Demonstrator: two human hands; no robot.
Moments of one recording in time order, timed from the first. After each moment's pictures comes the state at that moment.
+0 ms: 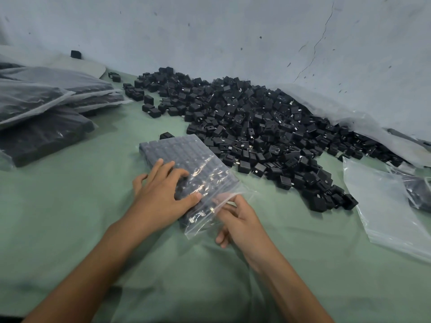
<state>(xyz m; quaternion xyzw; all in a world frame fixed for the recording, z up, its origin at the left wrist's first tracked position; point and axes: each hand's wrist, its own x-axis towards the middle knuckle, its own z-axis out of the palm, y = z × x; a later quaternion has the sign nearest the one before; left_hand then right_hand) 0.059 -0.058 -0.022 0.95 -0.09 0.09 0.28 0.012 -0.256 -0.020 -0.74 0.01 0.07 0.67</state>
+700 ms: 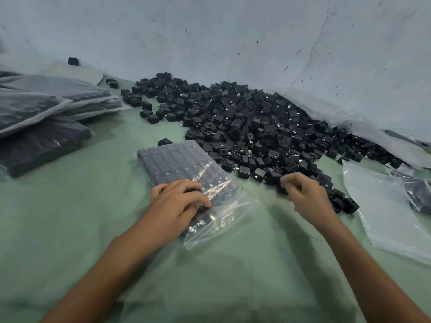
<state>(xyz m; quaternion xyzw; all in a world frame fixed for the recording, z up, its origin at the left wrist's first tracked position) 0.056 -0.069 -0.025 0.92 -0.23 0.12 0.31 0.074 -0.392 0.018 -0.93 0.06 -0.13 0.34</state>
